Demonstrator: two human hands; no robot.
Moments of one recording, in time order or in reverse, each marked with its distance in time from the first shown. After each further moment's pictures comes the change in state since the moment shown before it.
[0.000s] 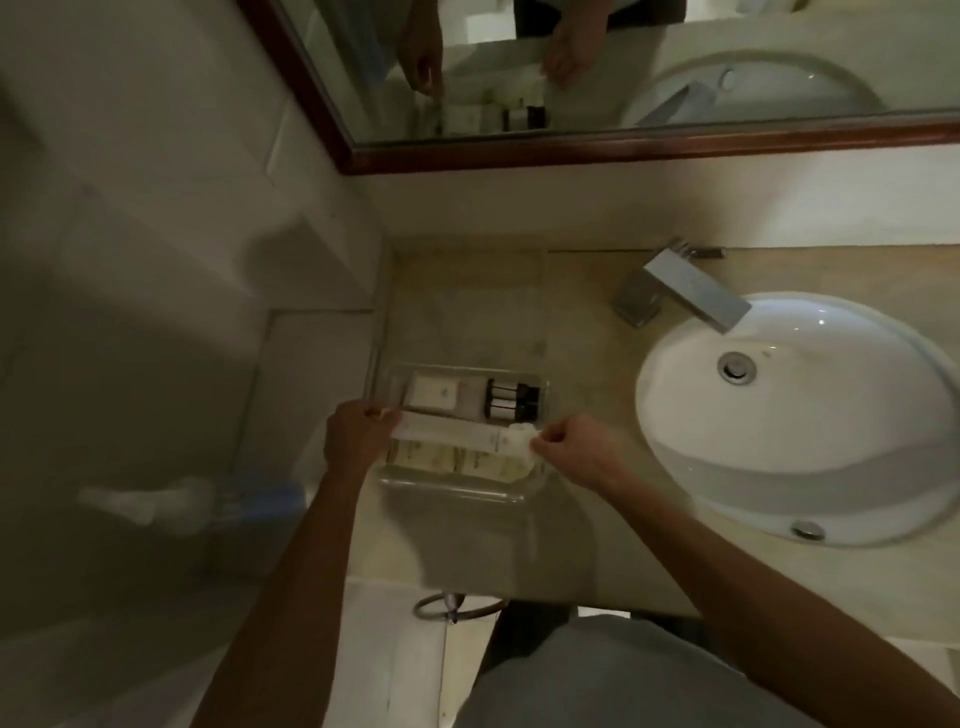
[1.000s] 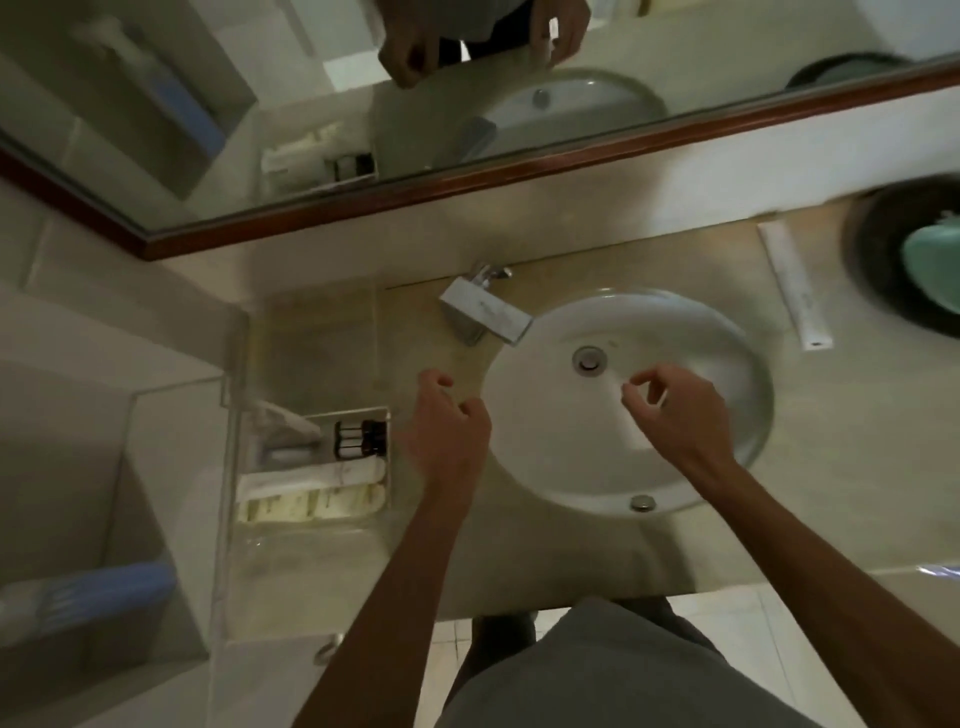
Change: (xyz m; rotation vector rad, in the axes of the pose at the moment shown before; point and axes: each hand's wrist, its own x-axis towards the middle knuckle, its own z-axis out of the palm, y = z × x) left_hand -0.197 0.250 0.179 0.018 0.159 0.350; right_hand -0.074 0.222 -0.202 0.024 0.739 -0.018
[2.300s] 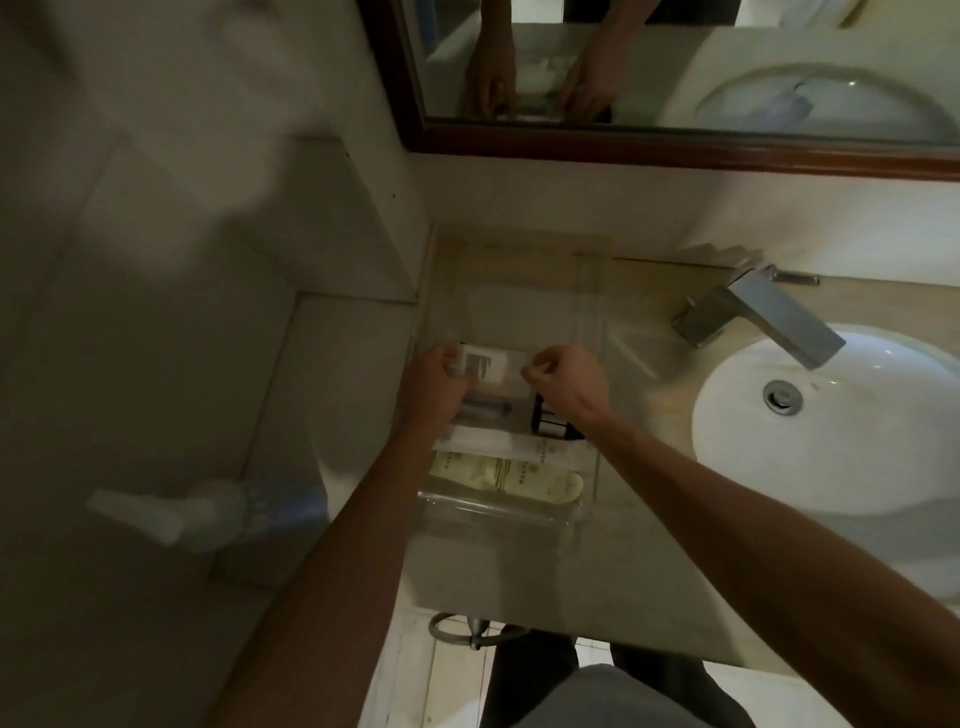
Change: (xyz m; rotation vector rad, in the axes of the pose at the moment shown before) left_hand 0.186 -0.284 -0.114 -0.138 -0.205 -0.160; right_hand -0.017 -0.311 0.281 0.078 -0.480 -0.111
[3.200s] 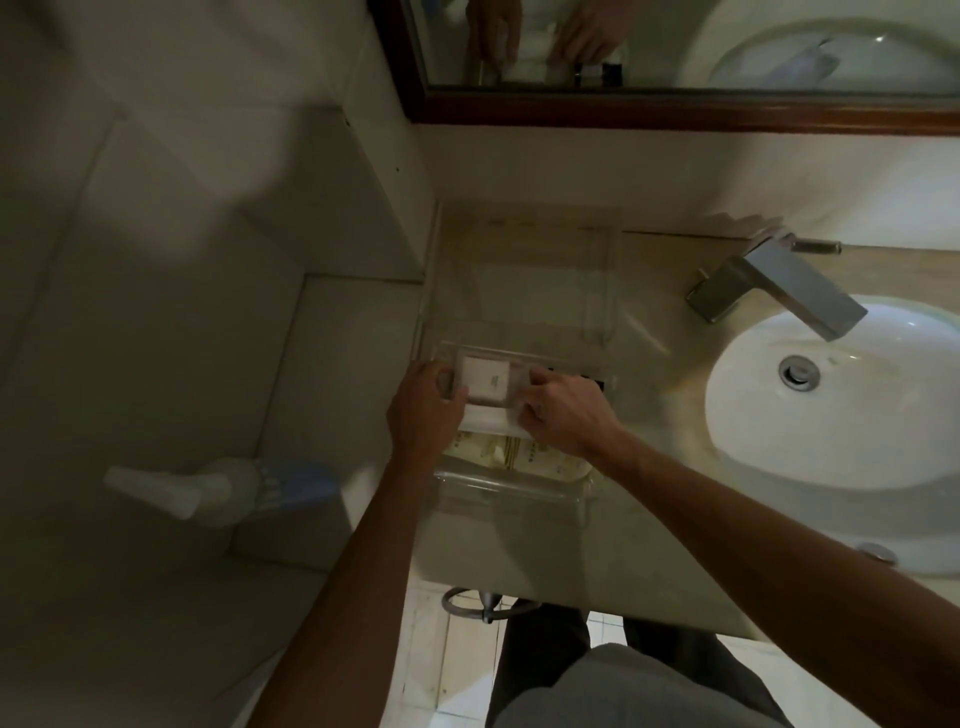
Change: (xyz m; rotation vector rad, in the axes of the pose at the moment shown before) left_hand -0.050 -0.032 -0.007 0.223 0.135 0.106; right_hand -0.038 0.023 0.024 -0.514 -0.103 -0.556
